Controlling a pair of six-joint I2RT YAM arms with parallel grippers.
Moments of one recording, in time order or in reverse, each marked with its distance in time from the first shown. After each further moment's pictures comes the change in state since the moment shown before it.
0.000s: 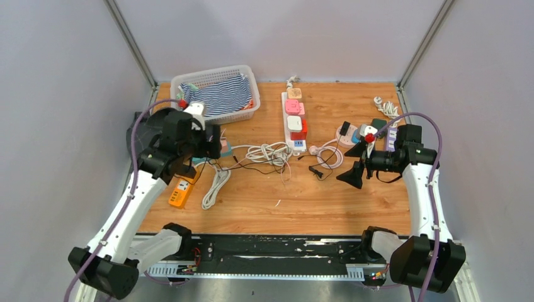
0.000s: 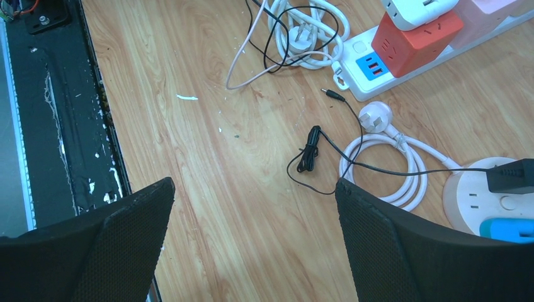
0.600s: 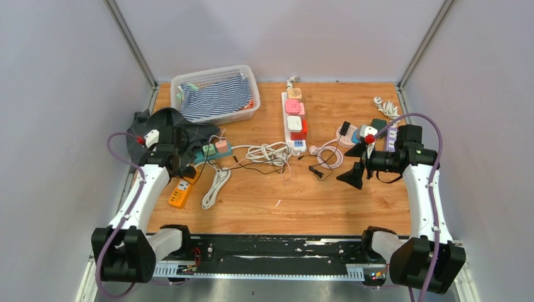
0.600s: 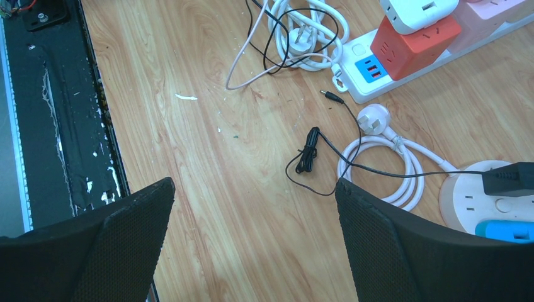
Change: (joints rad) left arm 0.376 0.062 -0.286 -0.028 -0.282 -0.689; right arm 0.000 -0.008 0.002 -0.008 -0.002 -0.017
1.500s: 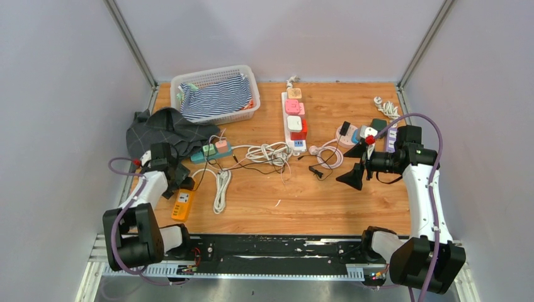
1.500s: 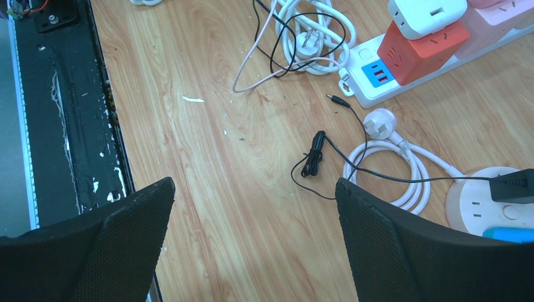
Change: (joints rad) left arm 0.231 0.150 -0.232 0.291 0.115 0.033; right arm 0.000 0.000 0.000 -0.025 -0.019 -0.024
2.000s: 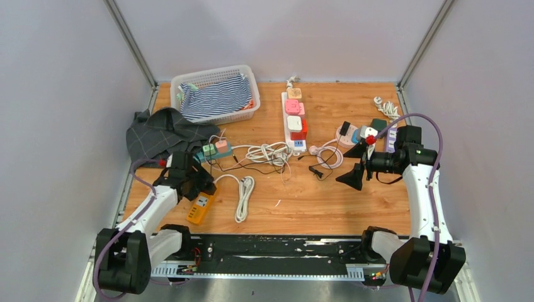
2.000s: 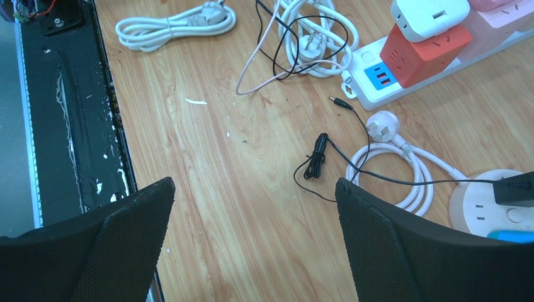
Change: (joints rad) left arm -0.272 -0.206 -0.152 0.034 0.187 -0.134; right arm 0.000 0.000 0.000 -0.006 -0.009 -0.003
